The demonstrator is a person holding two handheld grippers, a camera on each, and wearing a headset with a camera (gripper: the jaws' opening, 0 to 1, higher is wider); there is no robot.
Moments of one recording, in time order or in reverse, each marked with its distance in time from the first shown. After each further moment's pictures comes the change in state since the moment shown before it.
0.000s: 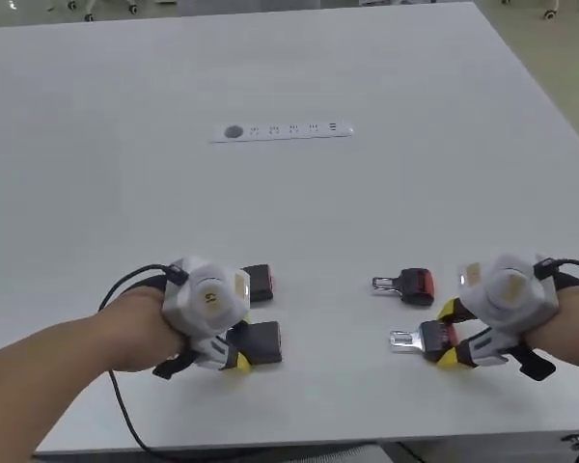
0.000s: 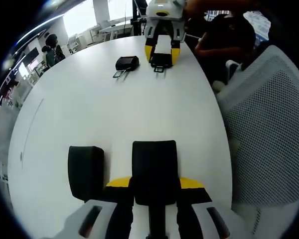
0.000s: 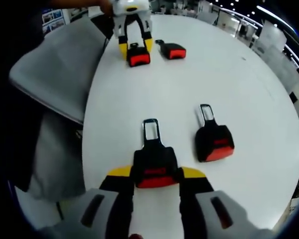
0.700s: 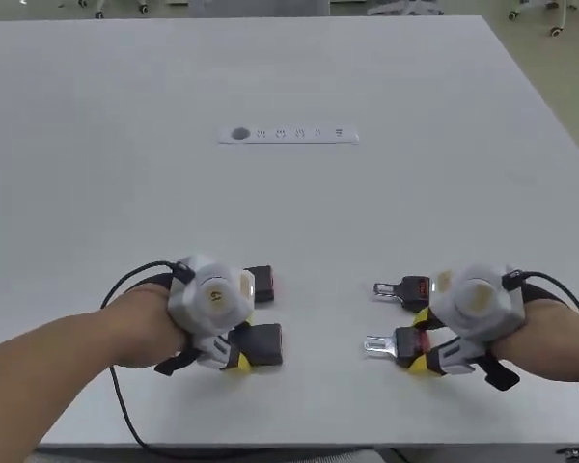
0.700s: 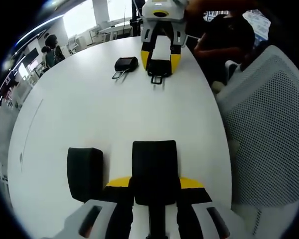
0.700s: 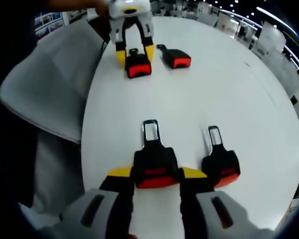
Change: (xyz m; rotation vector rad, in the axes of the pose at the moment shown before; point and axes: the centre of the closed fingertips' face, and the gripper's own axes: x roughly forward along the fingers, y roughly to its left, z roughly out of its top) left arm 0.000 -0.001 0.002 0.004 -0.005 -0.004; right arm 0.021 0.007 0.041 0.003 -0.008 -0.005
